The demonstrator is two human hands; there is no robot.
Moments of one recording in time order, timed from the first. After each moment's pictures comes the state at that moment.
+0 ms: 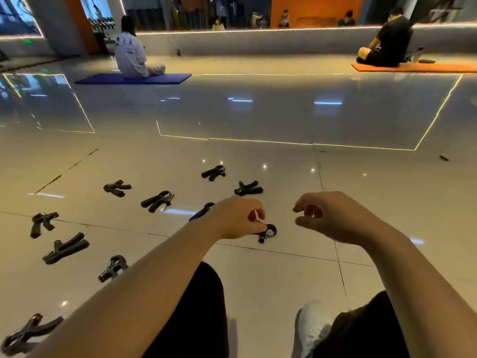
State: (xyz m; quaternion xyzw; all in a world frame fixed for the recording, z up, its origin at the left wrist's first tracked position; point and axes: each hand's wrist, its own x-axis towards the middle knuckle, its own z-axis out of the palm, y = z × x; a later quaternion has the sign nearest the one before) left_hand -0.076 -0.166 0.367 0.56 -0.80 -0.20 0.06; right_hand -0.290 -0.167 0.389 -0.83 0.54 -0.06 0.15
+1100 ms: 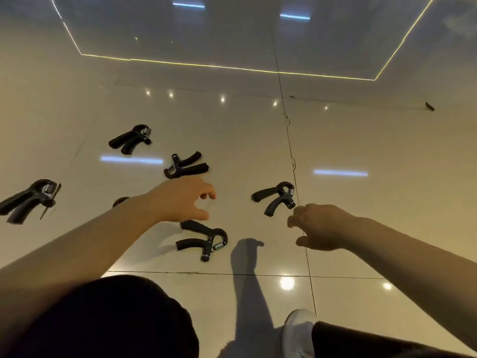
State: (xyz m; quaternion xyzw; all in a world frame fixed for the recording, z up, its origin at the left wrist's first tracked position) left_hand -0.104 -0.490 0.208 0.52 -0.81 -0.25 -0.11; right_hand -0.388 -0.453 0.210 -0.81 0.48 0.30 0.14
